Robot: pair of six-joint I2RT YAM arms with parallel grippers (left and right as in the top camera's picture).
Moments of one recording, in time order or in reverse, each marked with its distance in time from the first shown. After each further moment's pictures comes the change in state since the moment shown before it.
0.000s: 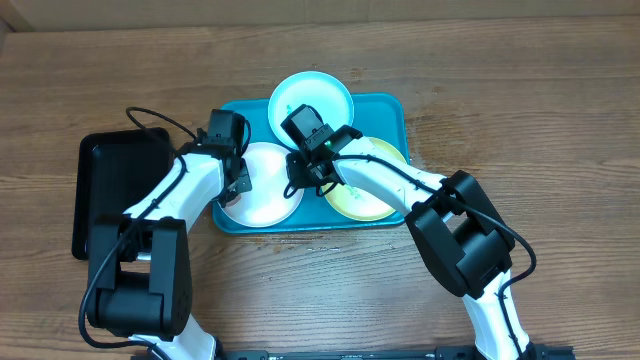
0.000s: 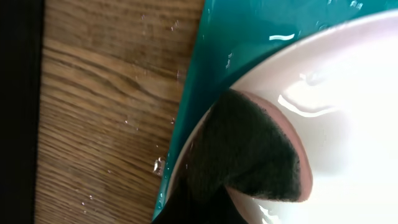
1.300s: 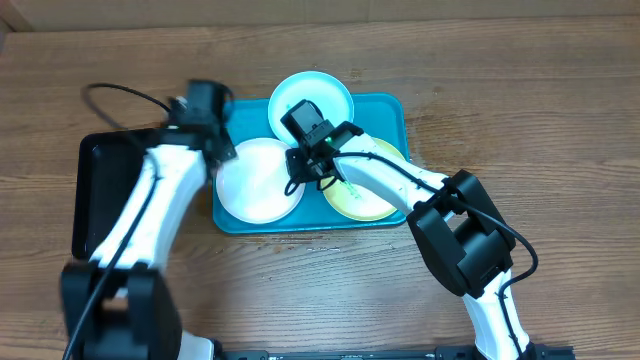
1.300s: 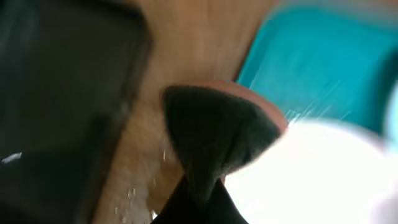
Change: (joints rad) left arm 0.041 -0.156 0.174 -0.122 -0.041 -0.083; right arm 0.001 0.000 0.036 0.000 0.039 -0.076
